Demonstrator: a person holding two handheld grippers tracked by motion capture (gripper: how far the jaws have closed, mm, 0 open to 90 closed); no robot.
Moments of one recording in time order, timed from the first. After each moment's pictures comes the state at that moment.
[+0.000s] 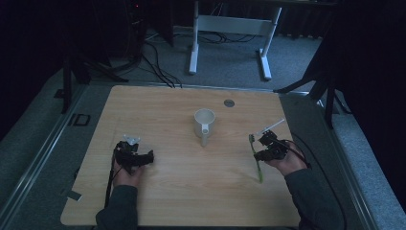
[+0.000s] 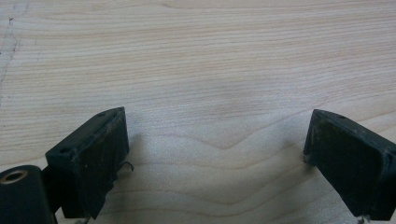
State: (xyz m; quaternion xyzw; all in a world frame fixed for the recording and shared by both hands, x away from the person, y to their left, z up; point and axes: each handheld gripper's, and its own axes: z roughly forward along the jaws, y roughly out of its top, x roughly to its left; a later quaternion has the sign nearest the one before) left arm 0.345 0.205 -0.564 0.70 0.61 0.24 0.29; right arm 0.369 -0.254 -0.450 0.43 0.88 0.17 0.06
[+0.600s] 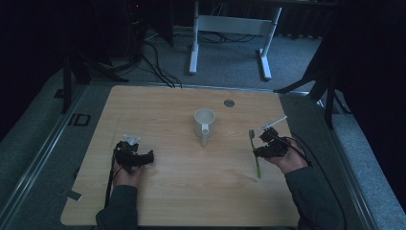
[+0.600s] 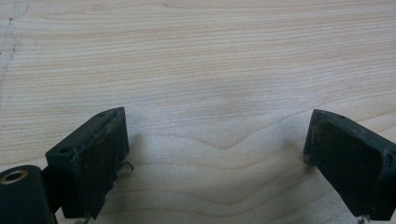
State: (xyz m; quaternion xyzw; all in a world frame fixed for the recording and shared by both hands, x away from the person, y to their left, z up) left arm 0.345 0.205 -0.564 0.70 0.61 0.24 0.29; right arm 0.369 -0.252 -0.436 0.43 0.88 0.20 0.07
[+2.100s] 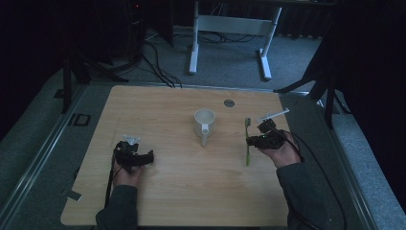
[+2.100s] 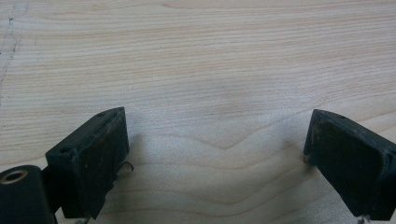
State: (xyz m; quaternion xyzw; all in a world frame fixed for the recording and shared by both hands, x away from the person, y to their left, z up) left arm 0.345 0.205 -0.564 0.70 0.61 0.24 0.29; right arm 0.379 -0.238 -0.419 0.44 0.85 0.29 0.09
